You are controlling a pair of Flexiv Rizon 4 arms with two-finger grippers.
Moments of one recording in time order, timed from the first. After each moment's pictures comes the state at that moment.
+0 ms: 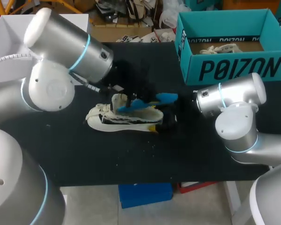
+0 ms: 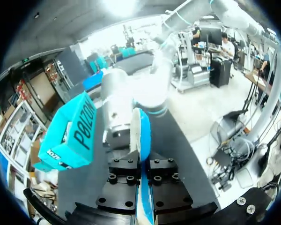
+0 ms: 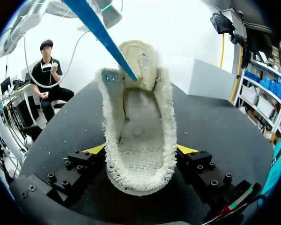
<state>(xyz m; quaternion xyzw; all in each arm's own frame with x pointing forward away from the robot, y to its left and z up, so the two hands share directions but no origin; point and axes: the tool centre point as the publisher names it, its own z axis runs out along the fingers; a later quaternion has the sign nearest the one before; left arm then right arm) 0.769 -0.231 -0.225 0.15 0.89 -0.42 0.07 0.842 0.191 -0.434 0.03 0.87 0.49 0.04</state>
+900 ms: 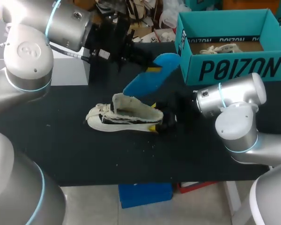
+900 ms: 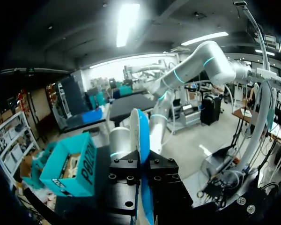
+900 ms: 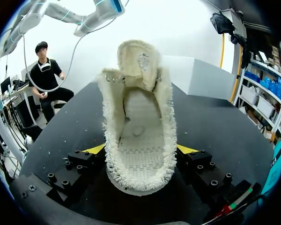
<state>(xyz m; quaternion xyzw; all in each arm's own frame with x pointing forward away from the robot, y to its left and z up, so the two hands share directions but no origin) 0.759 -0.228 -0.099 0.14 0.81 -0.57 0.00 0.842 0.191 -0.434 0.03 0.87 0.49 0.04</state>
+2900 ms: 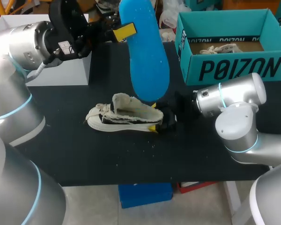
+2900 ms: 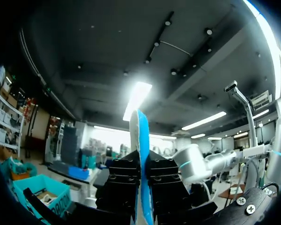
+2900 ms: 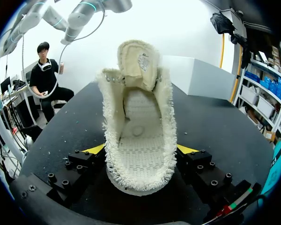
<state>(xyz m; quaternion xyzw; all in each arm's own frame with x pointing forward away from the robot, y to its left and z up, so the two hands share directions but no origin) 0.672 -0.167 0.069 0.06 0.55 -0.82 -0.14 0.842 0.191 -0.434 0.03 0.87 0.49 0.04</state>
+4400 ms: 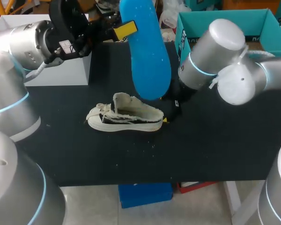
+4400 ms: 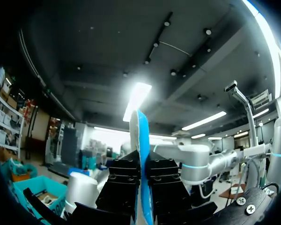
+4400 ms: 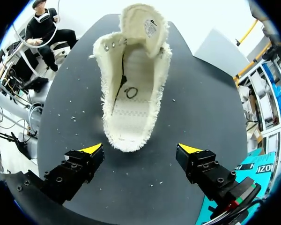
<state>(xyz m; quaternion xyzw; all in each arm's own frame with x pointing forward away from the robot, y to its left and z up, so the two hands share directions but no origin) 0.672 -0.169 0.071 0.06 0.55 -0.82 -0.14 0.858 0.136 -0.395 -0.03 0.98 0.17 0.06</state>
